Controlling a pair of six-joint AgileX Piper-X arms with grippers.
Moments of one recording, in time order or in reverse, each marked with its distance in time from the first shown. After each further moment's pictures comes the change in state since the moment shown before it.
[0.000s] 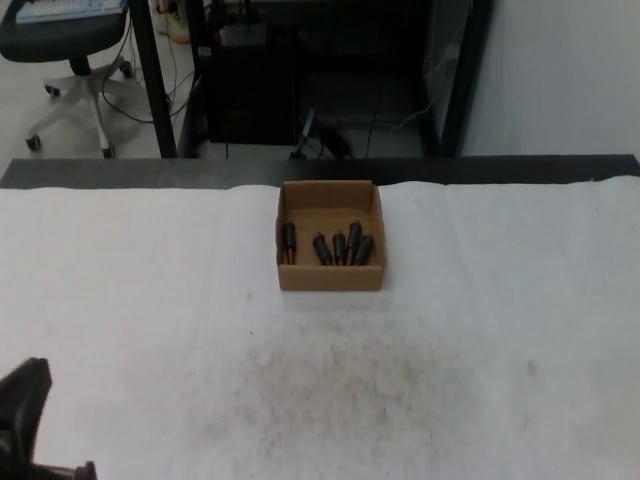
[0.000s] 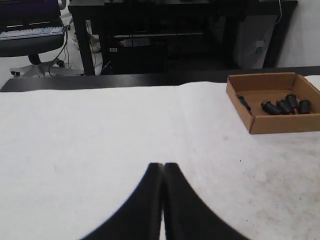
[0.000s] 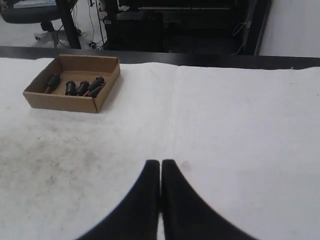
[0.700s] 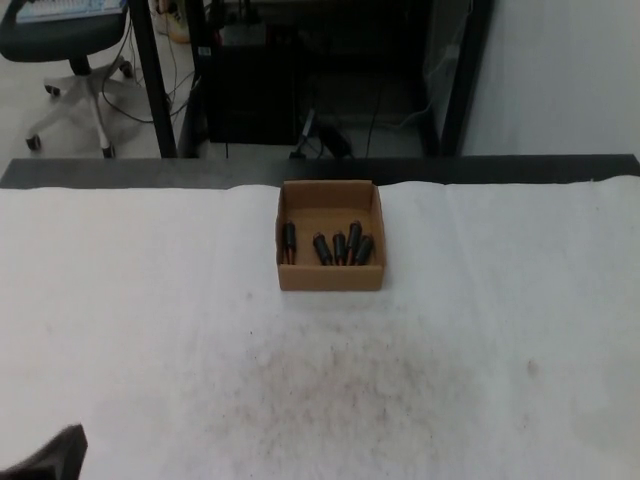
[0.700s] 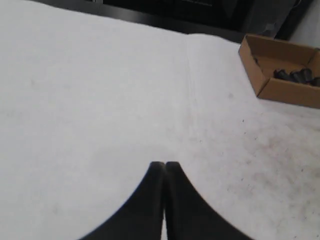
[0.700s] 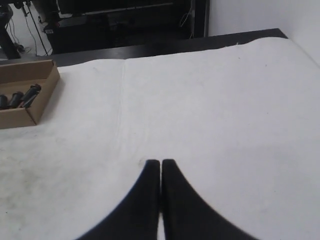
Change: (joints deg) left arm 0.0 0.1 8.5 -2.1 0.1 -15.4; right arm 0.0 0.4 8.5 -10.1 11.2 5.0
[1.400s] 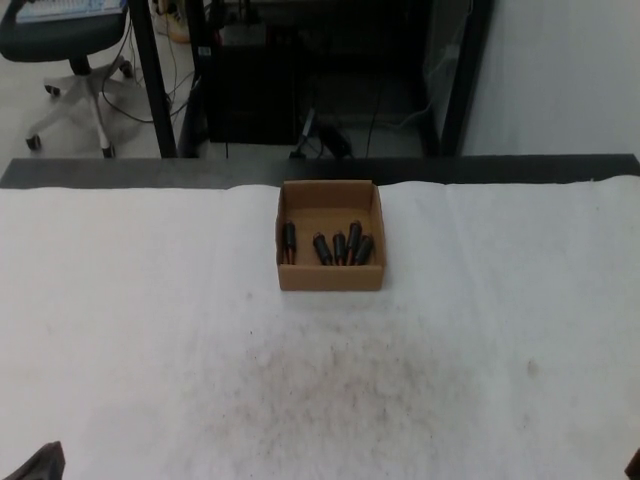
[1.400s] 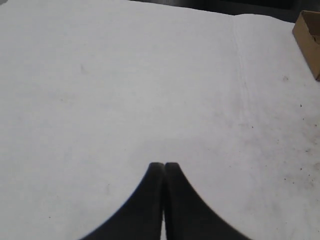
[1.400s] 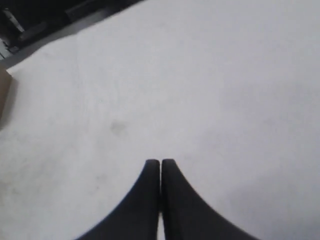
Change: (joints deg) left arm 0.0 0.0 0.1 3.4 -7.5 2.0; right arm 0.0 0.2 11.6 -4.6 4.8 21.0
